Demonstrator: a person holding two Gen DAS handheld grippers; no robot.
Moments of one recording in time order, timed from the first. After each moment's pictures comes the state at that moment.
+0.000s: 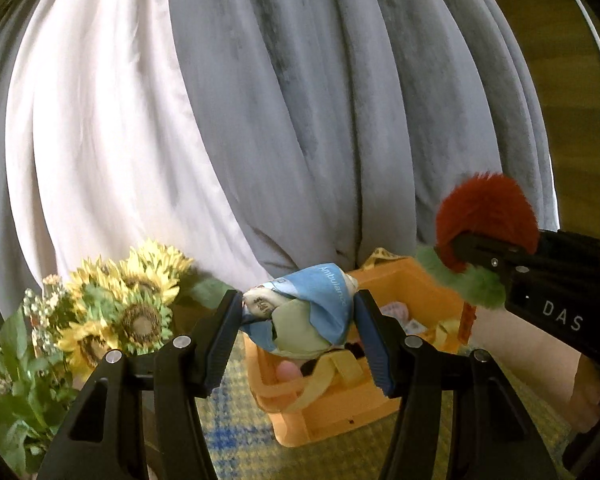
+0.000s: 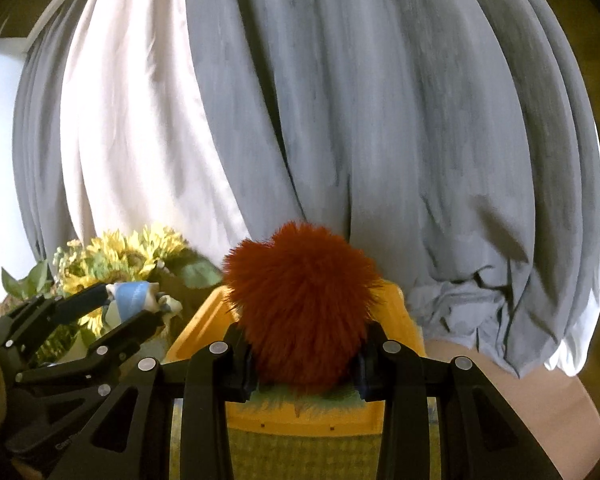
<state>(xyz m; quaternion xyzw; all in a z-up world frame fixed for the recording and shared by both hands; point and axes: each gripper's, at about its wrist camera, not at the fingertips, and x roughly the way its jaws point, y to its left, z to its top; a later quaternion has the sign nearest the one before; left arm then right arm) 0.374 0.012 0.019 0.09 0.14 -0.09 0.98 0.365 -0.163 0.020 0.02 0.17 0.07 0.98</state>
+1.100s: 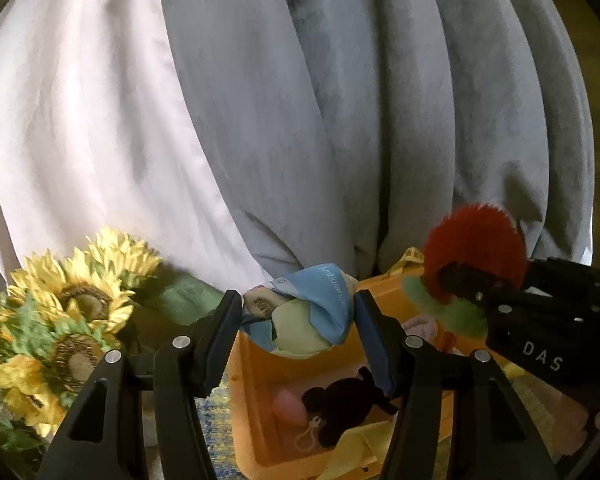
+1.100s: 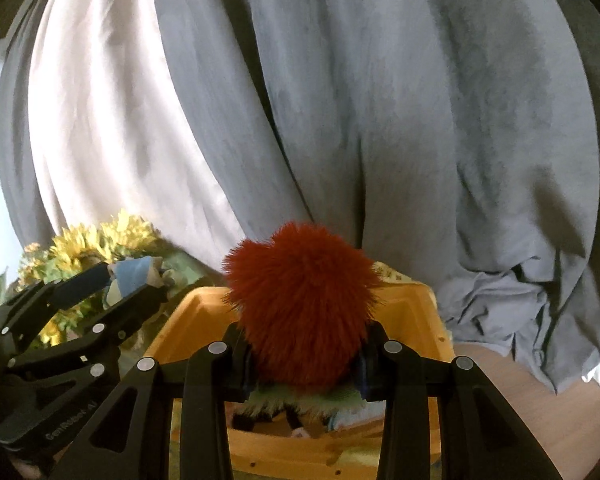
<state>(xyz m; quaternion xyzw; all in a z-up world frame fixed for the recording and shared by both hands) 0.481 0.006 -0.005 0.07 0.19 -0.09 0.98 0.477 -0.160 -0.013 0.03 0.23 0.09 0.97</state>
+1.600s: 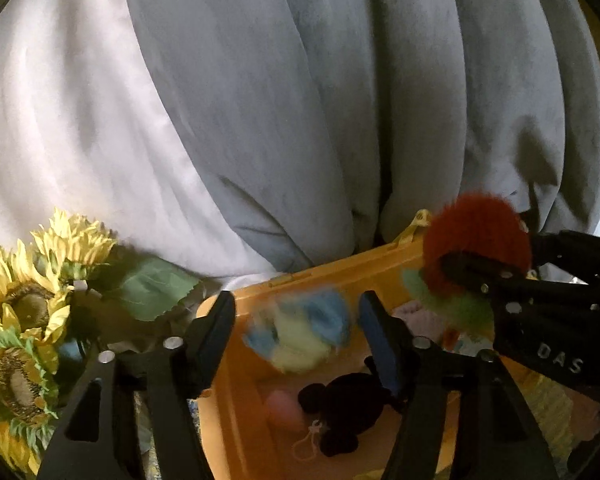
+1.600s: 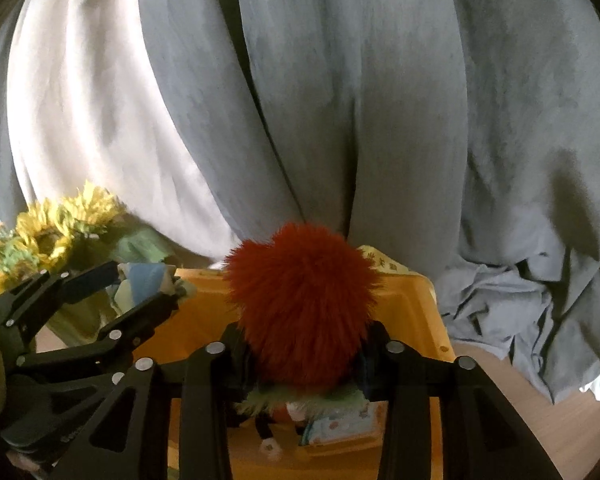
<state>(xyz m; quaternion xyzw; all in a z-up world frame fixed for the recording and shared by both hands) 0.536 -0.012 -0.035 0.10 0.25 -0.10 0.96 0.519 -0.162 -0.038 0.01 0.27 0.07 0.96</state>
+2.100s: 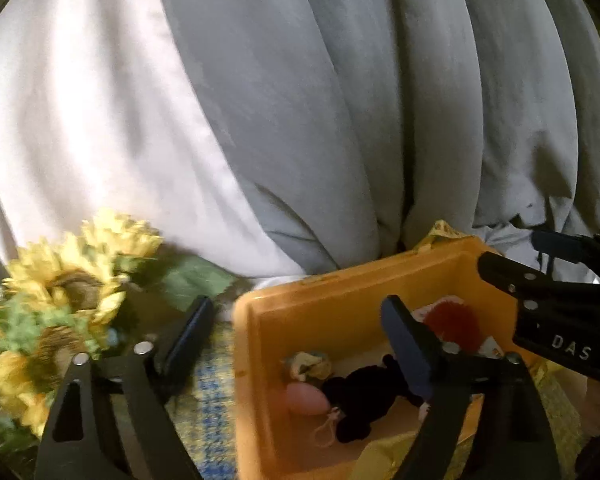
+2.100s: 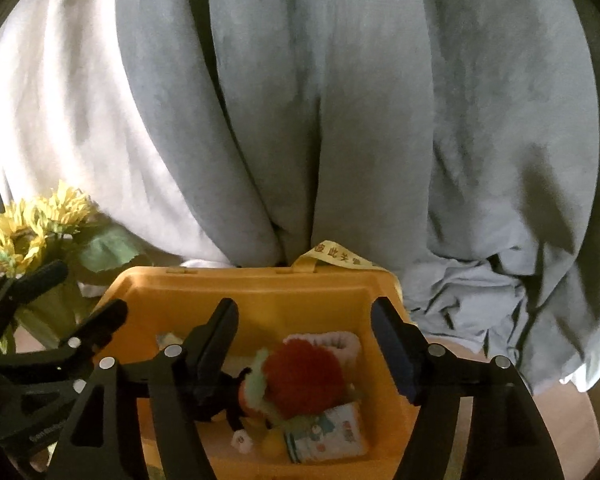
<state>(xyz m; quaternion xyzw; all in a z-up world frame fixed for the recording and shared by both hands) 0.503 0.000 -0.019 0.09 0.22 -0.04 0.97 0.505 -0.173 -0.032 0.00 0.27 0.02 0.96</state>
